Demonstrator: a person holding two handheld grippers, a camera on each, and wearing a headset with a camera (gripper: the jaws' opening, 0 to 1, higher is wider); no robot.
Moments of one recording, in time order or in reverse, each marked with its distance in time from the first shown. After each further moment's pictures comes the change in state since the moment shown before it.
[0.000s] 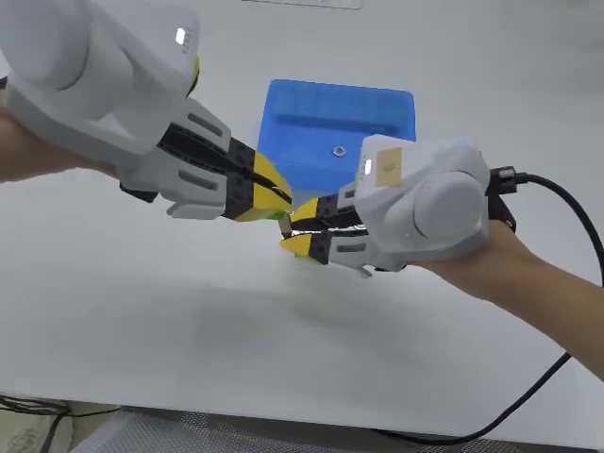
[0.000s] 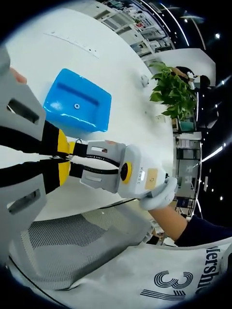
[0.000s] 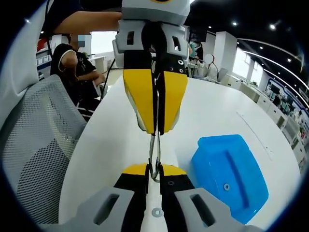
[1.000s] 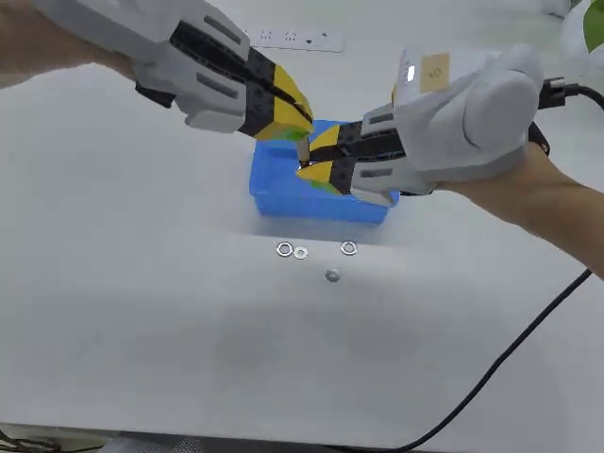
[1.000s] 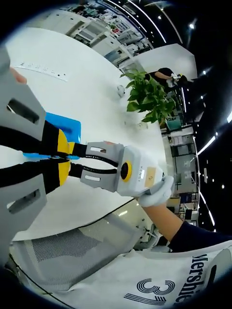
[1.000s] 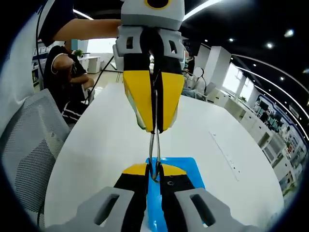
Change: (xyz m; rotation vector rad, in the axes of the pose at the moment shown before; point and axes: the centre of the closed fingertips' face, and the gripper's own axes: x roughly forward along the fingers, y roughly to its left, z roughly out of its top) left arm -0.024 0.056 0.070 0.160 -0.036 0.076; right arm -0.051 -0.077 0.047 -0.104 -0.053 -0.130
